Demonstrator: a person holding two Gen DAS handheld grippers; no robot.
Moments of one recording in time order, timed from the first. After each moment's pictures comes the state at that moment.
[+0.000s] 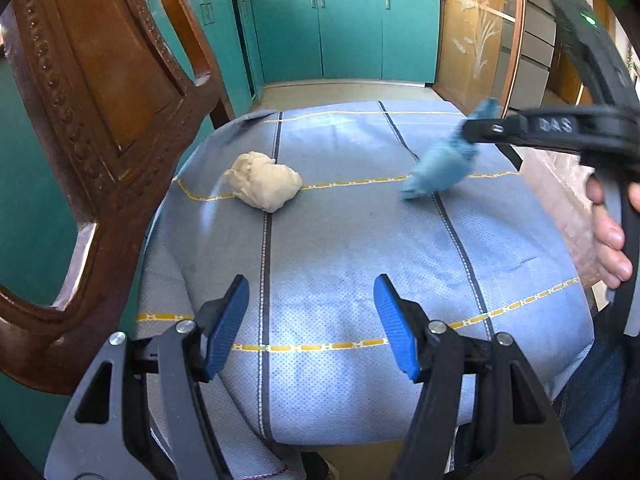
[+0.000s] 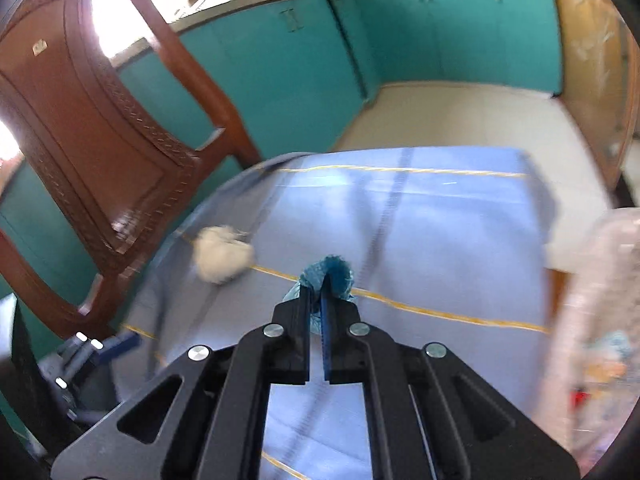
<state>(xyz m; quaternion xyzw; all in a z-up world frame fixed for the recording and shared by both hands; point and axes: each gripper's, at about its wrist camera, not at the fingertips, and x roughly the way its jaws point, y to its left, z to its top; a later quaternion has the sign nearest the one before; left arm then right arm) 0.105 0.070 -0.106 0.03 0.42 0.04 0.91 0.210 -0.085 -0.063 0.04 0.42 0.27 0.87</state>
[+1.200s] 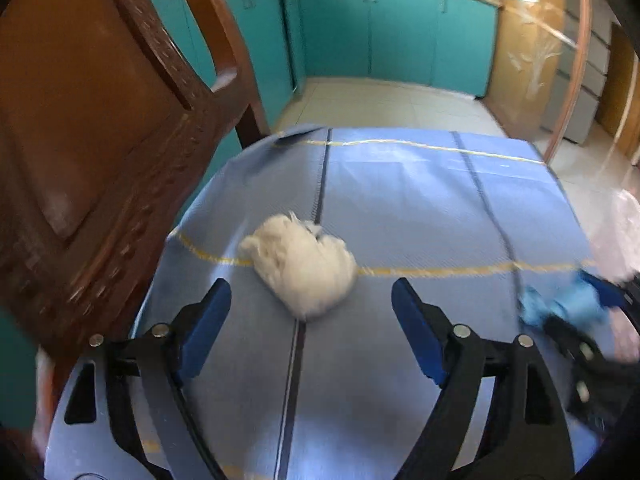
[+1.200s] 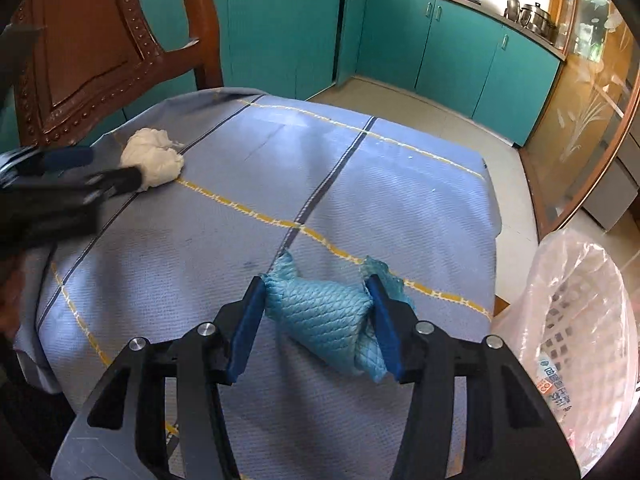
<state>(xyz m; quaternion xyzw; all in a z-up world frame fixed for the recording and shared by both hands) 0.221 0.100 -0.122 0.00 0.44 0.12 0.89 0.195 -0.054 -0.114 -0.14 0.42 0.22 0.87</state>
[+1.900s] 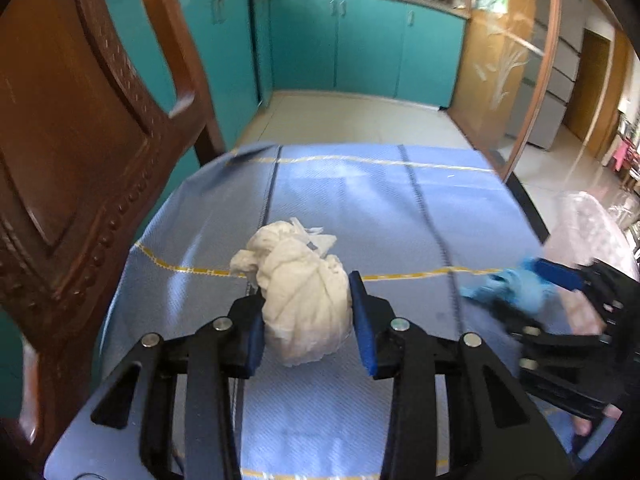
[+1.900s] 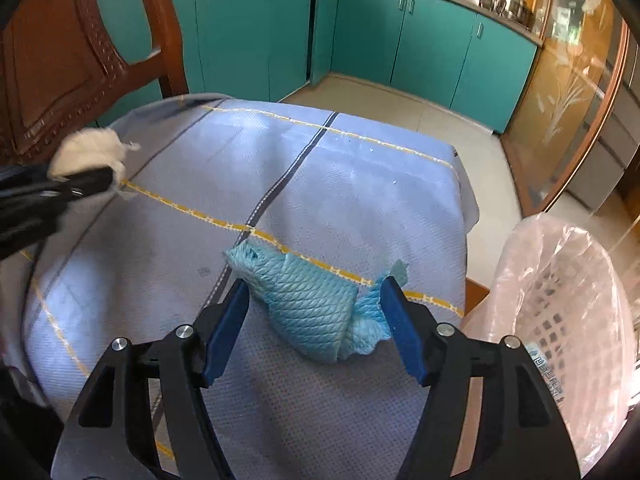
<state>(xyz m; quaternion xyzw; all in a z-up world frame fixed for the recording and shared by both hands) 0.195 0.067 -0.097 -0.01 0.40 0.05 0.92 0.205 -0.069 -0.117 -0.13 0.42 0.18 0.88</state>
